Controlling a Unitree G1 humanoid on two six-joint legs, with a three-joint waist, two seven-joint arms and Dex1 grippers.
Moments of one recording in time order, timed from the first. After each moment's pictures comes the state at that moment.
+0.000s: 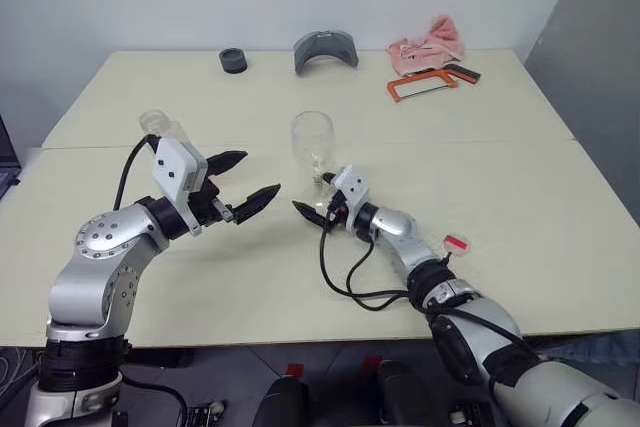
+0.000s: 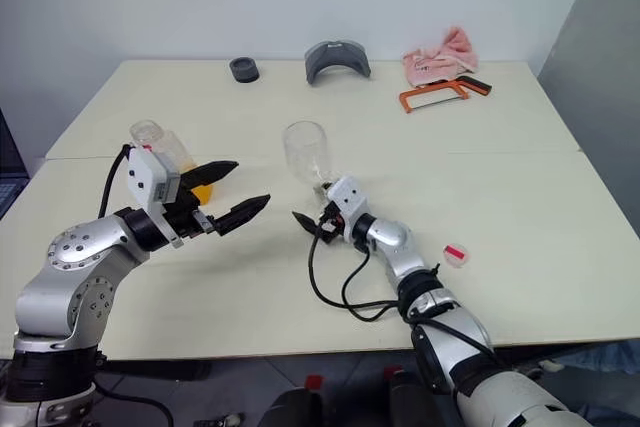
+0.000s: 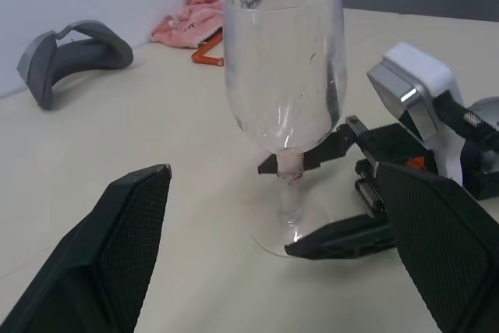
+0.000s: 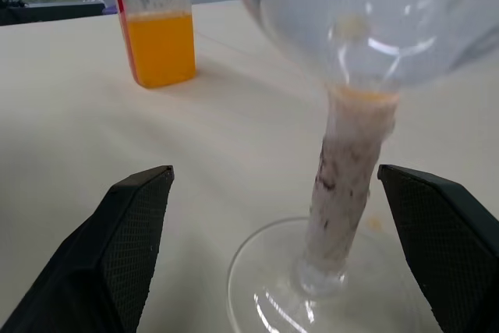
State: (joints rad) left arm -0.26 0.67 0.21 -0.26 -0.49 0.41 -0.77; right arm -0.84 0.06 0.10 1.08 0.00 -0.41 0.66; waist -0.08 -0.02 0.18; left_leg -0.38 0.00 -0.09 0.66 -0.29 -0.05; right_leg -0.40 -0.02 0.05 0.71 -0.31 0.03
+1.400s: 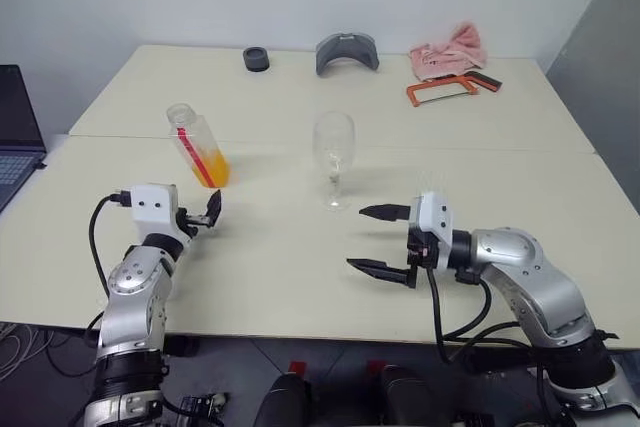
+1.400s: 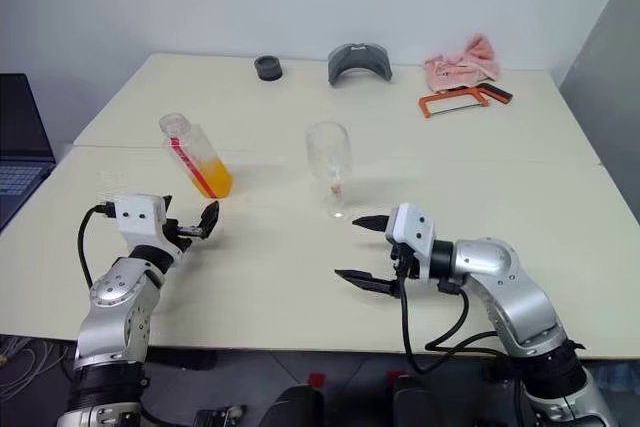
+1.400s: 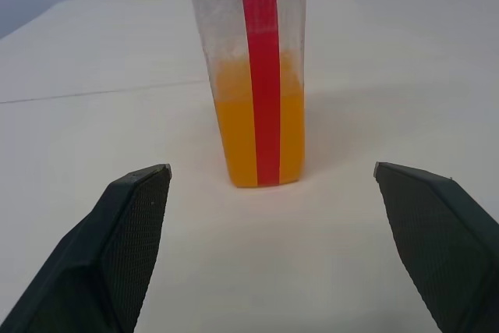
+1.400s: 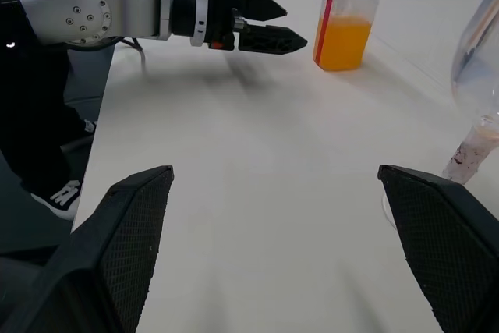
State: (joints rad) left arm -0.23 0.43 0.29 0.13 -0.24 0.15 -0.30; right arm -0.33 -0.50 0.20 -0.41 0.34 0.47 0.91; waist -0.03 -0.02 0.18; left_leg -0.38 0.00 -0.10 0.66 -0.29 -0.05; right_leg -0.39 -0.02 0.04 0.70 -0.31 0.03
